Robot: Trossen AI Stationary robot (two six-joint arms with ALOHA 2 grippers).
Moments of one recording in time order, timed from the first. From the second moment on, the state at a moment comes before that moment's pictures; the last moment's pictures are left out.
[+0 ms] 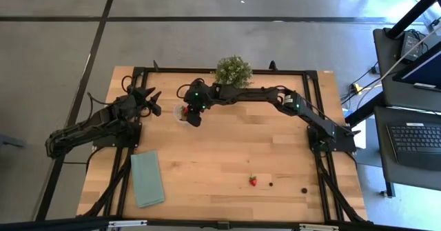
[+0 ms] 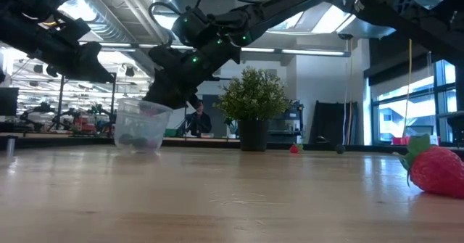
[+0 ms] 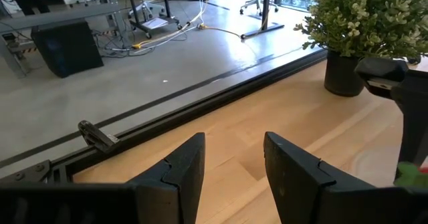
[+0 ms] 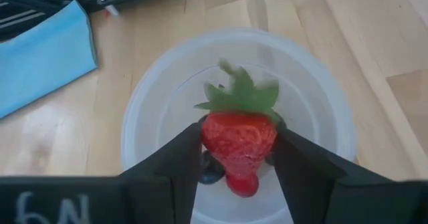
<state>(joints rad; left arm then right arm) 0.44 0.11 0.19 -0.41 -0.53 -0.16 -0.20 2.42 2.05 -0.35 -0.24 0.12</state>
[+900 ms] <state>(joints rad) 0.44 0.11 0.19 -0.41 -0.53 -0.16 -0.24 2.24 2.30 -0.49 -0.25 0.02</state>
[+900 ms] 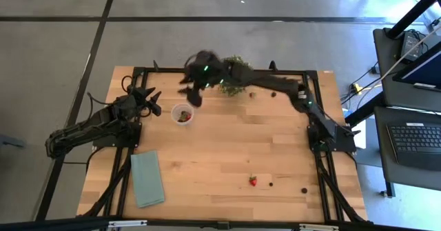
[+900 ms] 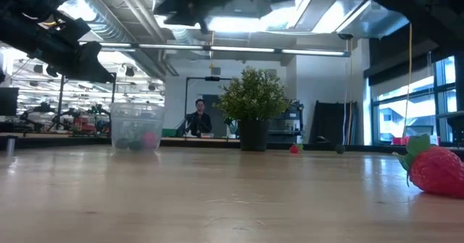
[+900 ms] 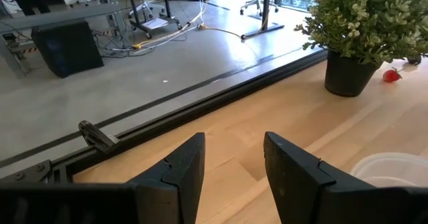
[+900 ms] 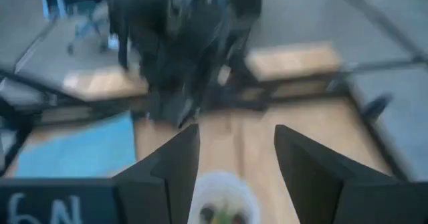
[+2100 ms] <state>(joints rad) 0.44 0.11 0.19 -0.41 -0.54 -0.15 -0.55 1.72 2.18 -1.12 0.03 -0.05</state>
